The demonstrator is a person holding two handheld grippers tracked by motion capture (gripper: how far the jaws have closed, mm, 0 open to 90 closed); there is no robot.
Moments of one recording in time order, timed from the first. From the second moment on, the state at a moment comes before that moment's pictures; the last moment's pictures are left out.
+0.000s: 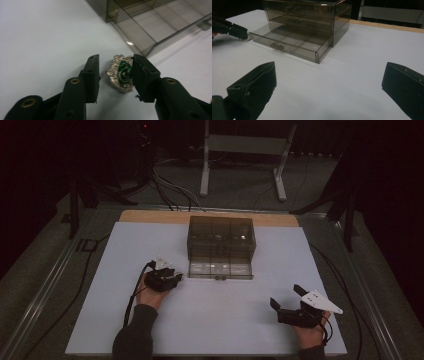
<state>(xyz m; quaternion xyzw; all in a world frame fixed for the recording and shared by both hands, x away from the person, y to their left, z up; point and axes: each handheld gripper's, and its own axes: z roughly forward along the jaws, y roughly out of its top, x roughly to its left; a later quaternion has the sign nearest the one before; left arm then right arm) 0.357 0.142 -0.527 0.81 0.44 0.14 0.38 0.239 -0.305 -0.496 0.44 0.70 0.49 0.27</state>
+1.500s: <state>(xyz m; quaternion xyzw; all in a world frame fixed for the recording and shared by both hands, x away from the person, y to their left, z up) 0.335 0.143 -0.482 0.79 0.40 0.15 0.44 0.239 -0.306 -0.496 0.44 0.70 0.49 0.27</state>
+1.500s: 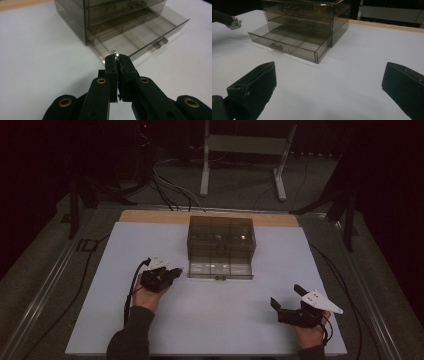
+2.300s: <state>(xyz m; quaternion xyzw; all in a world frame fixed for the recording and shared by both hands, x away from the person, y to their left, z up) 0.347 0.125 -0.461 0.78 0.39 0.15 0.46 0.240 -0.306 -0.496 0.44 0.70 0.49 0.27</state>
